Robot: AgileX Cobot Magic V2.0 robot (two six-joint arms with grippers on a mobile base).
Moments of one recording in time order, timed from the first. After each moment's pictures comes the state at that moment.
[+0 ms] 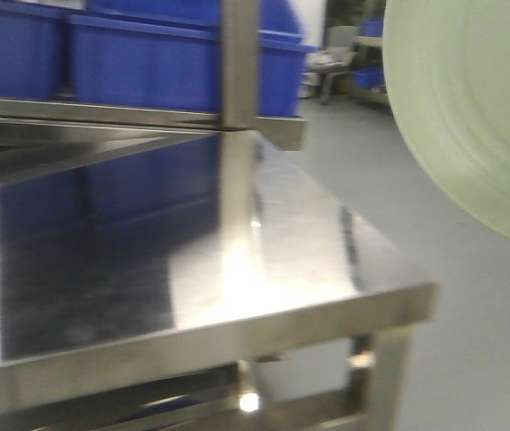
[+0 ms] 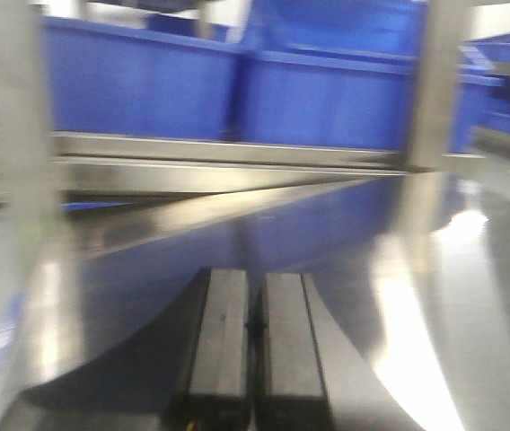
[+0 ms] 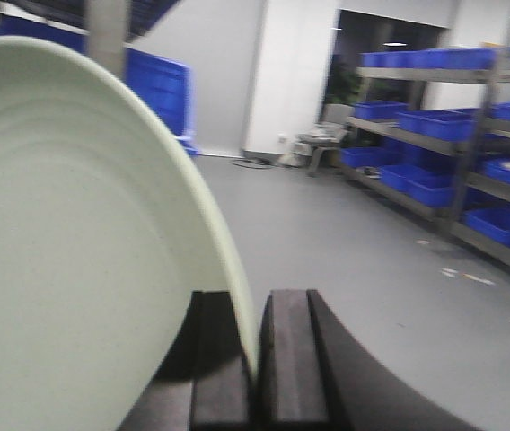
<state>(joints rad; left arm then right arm) -0.02 0.00 0.01 0.01 0.07 0.02 0.11 0.10 -0.21 -0.21 0.05 0.15</state>
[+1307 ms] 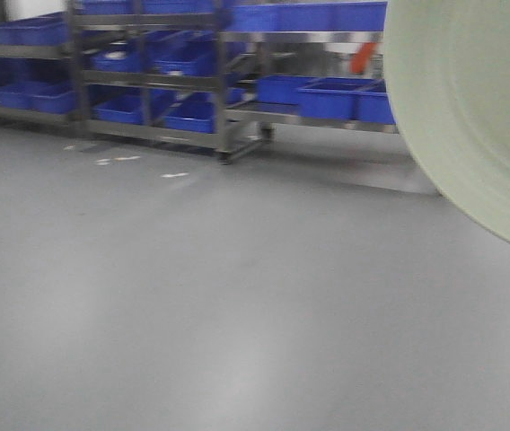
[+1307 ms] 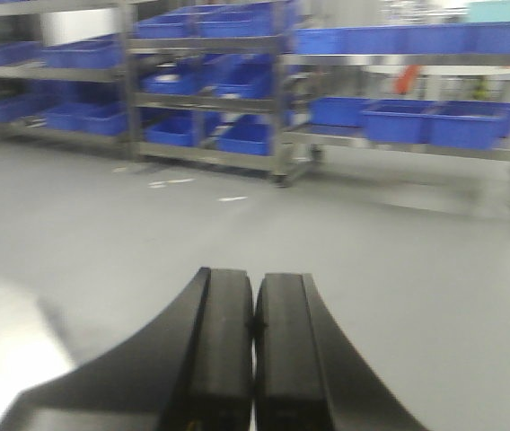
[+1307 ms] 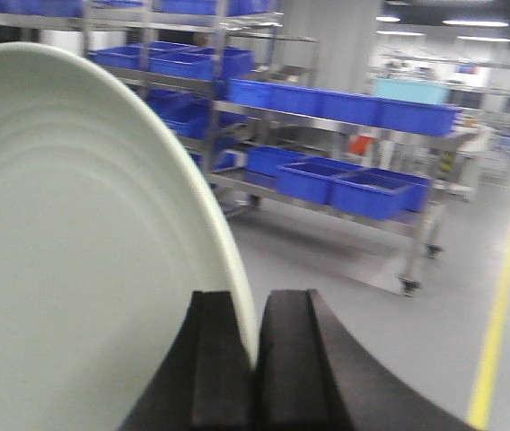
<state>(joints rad) -0.02 0.00 0.01 0.01 0.07 0.02 0.11 0.10 -0.21 -0.21 0.05 0.15</state>
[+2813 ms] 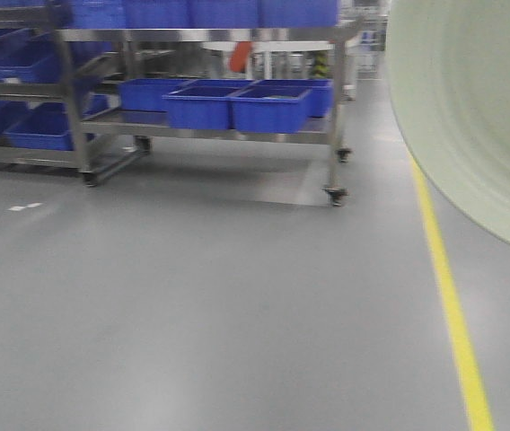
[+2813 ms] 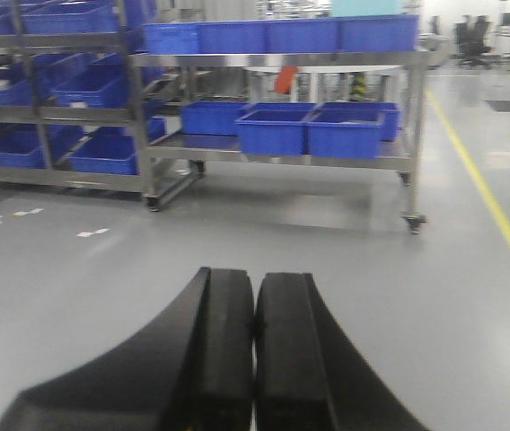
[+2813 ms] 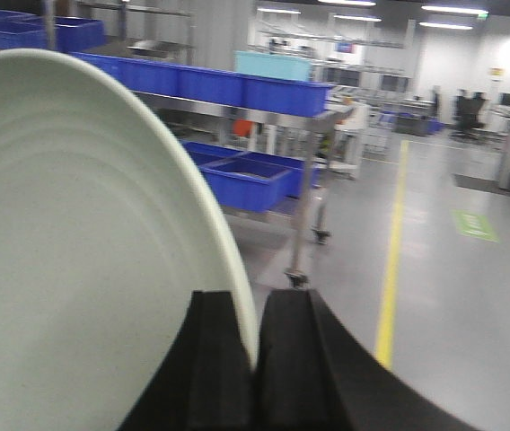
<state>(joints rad) -0.02 0.00 0.01 0.01 0.07 0.02 0.11 0.10 -0.20 -0.21 0.05 0.15</state>
